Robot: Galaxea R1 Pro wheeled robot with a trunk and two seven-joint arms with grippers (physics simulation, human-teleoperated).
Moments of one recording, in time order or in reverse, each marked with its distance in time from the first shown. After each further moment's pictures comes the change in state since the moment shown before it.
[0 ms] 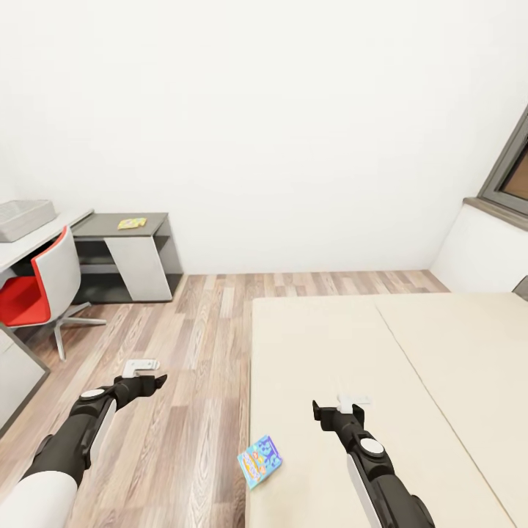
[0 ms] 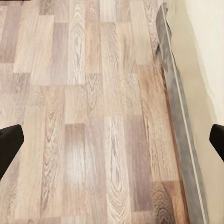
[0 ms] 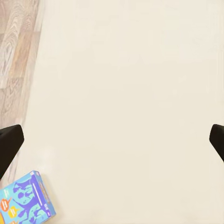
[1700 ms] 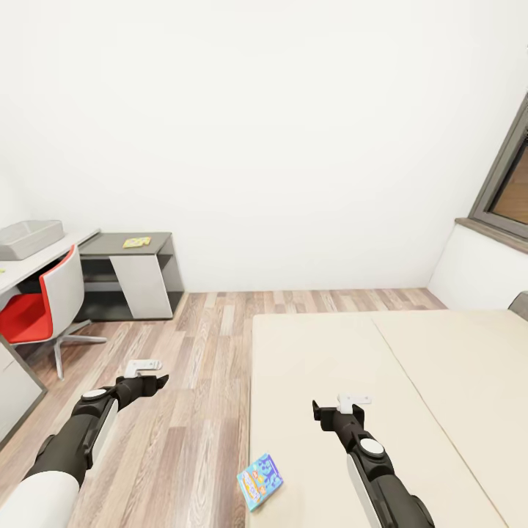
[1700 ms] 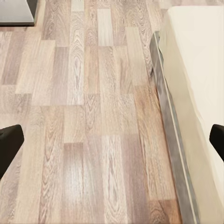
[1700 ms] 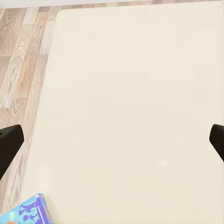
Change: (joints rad) left arm 0.000 -0.008 0.000 0.000 -0.001 0.000 -0.002; right arm 0.000 0.000 0.000 0.002 0.000 -0.003 0.000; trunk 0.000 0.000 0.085
